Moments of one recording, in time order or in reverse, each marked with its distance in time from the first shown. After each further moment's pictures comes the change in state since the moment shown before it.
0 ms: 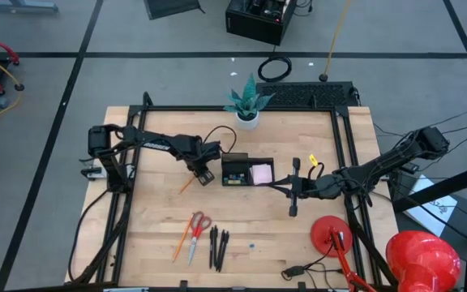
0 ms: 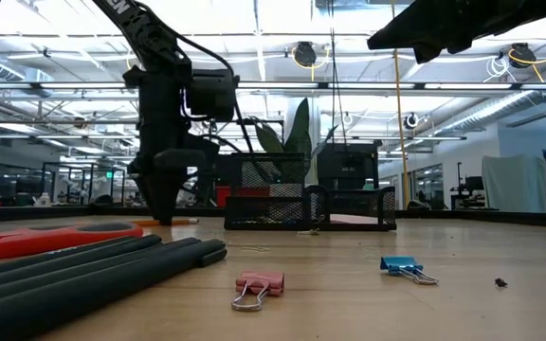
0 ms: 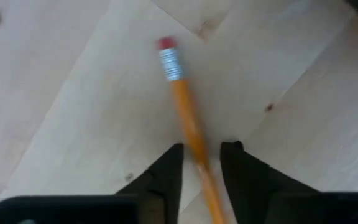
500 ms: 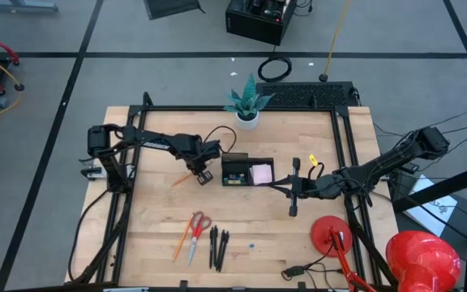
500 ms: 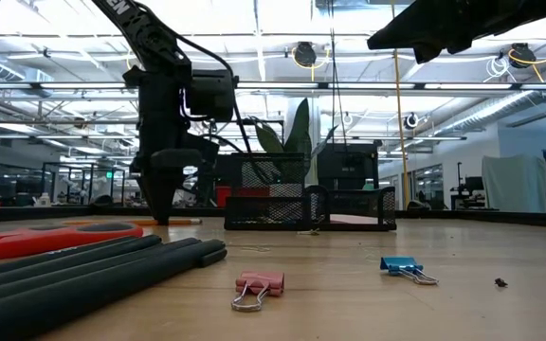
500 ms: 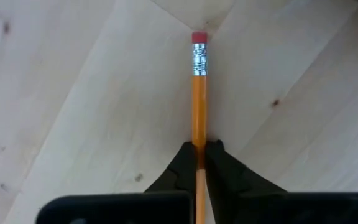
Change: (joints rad) left arm 0.002 -0.001 0.000 -0.004 0.005 0.054; right arm 0.000 0.000 0.000 0.000 0.000 -0.002
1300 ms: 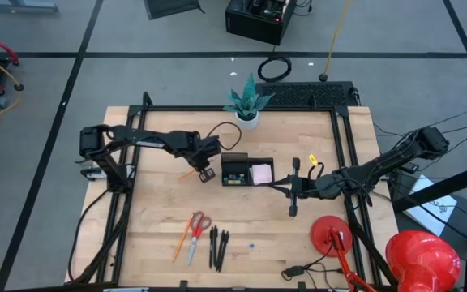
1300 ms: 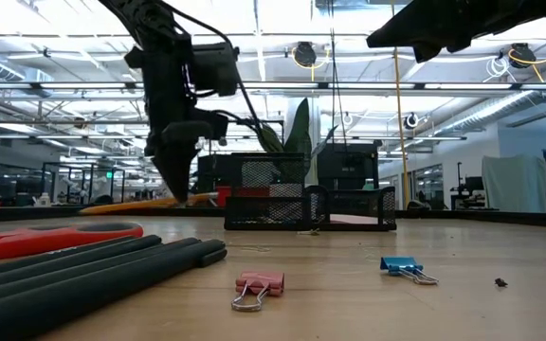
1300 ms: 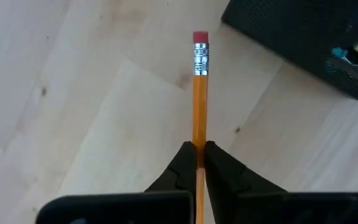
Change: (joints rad) left arm -0.003 -0.116 0.061 -0.015 -0.029 0.072; right arm 0.000 0.000 0.000 0.008 0.000 0.000
